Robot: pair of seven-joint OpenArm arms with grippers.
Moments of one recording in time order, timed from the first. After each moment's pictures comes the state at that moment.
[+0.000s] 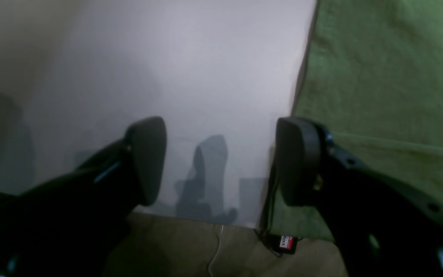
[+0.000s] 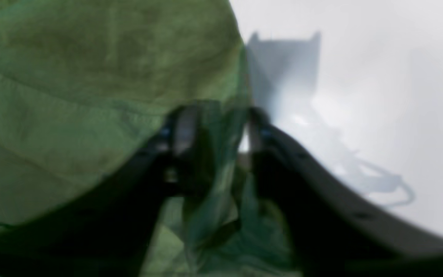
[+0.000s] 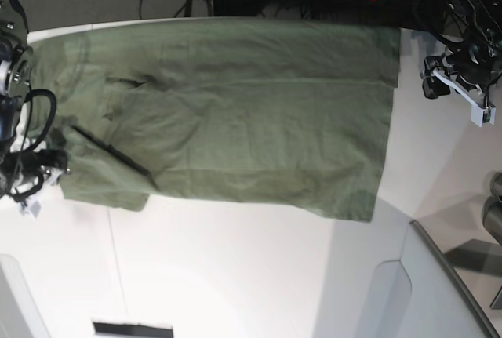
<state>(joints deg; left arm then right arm) 11.2 -10.6 -47.5 90.9 -16.2 -36.2 56.8 31.6 21.0 17.2 27.6 4.1 26.2 -49.9</state>
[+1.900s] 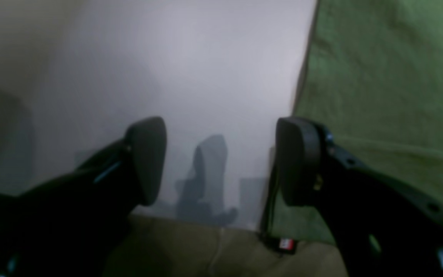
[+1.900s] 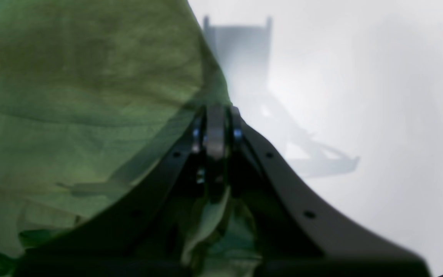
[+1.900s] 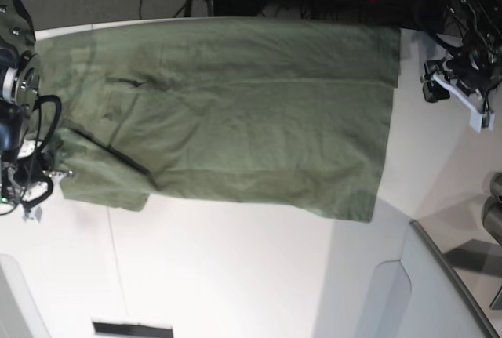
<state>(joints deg) 9.4 -12.1 -44.7 90.1 -14.9 -36.2 57.3 33.6 18.8 17.5 27.5 -7.3 20.1 -48.6</state>
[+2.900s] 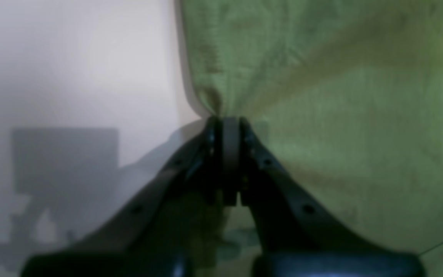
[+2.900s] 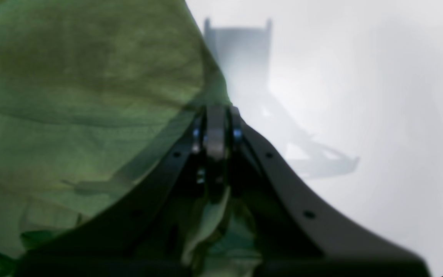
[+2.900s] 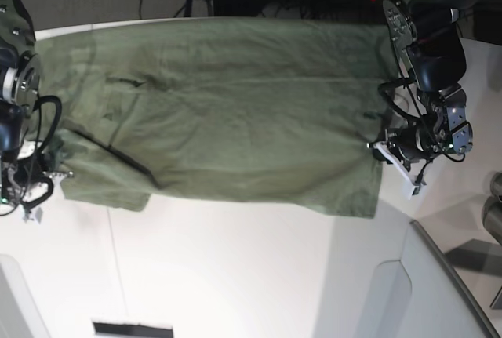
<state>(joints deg) -17.6 -14.5 -28.0 47.2 -2.5 -36.1 42.4 33.5 18.6 17.5 27.6 -7.1 20.2 -48.5</state>
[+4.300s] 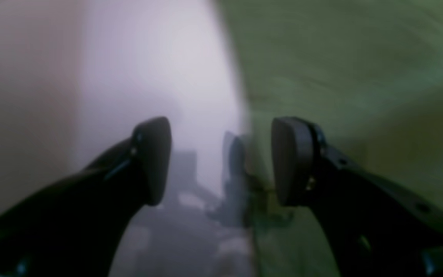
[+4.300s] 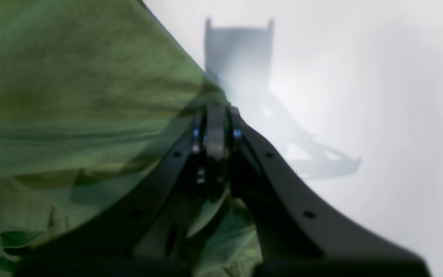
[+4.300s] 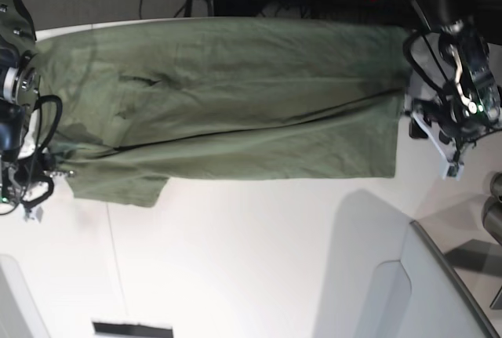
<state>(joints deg) -2.4 -15.1 -31.3 79.8 -1.2 -36.1 52.7 33.5 18.6 17.5 27.6 -7.0 20.2 -48.5</state>
